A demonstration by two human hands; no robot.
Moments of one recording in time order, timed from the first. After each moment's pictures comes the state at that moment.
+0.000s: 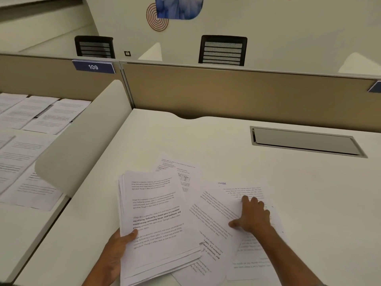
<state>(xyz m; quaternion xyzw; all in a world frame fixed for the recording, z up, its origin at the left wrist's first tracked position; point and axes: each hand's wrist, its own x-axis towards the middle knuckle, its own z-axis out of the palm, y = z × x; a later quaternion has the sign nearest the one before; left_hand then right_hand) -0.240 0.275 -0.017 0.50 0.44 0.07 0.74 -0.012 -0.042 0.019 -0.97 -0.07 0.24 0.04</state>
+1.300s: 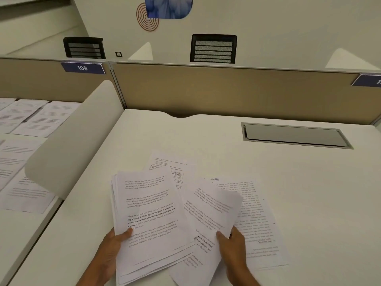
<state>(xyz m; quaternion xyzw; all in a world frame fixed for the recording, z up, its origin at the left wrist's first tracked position) -0.243 0.281 -0.028 0.50 0.45 0.03 0.74 -0.130 -0.025 -0.013 -0.73 0.21 0.19 0.62</state>
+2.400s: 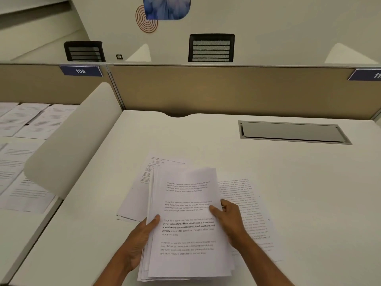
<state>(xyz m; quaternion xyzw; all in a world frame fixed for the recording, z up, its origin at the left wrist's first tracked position) -0.202 0.205 0.003 0.52 0.36 -0.06 0.77 -0.068 -0.037 0.003 -0.74 0.05 0.22 0.63</state>
